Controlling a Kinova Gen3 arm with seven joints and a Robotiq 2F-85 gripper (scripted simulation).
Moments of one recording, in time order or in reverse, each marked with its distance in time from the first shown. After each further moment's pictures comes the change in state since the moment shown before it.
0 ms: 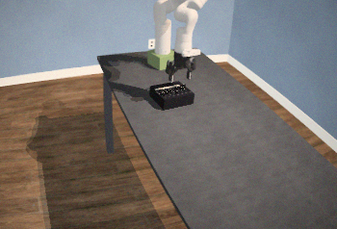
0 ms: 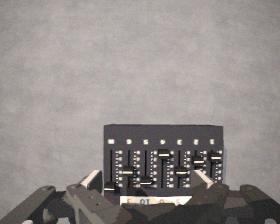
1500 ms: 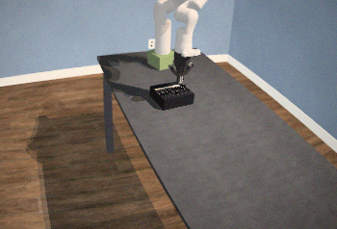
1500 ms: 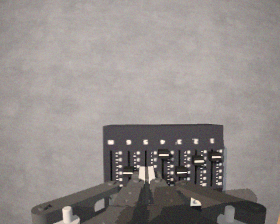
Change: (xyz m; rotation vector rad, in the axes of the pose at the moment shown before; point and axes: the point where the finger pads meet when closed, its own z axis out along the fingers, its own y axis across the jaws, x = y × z) arm 0.000 0.000 0.001 -0.001 -0.001 0.016
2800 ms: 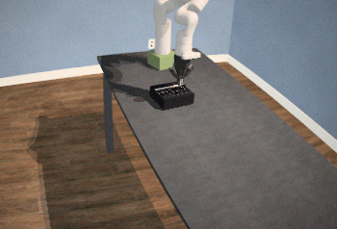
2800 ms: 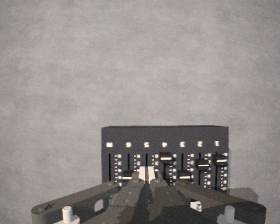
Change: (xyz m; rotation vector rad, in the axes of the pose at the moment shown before) arm 0.001 -0.001 0.012 0.001 0.003 -0.001
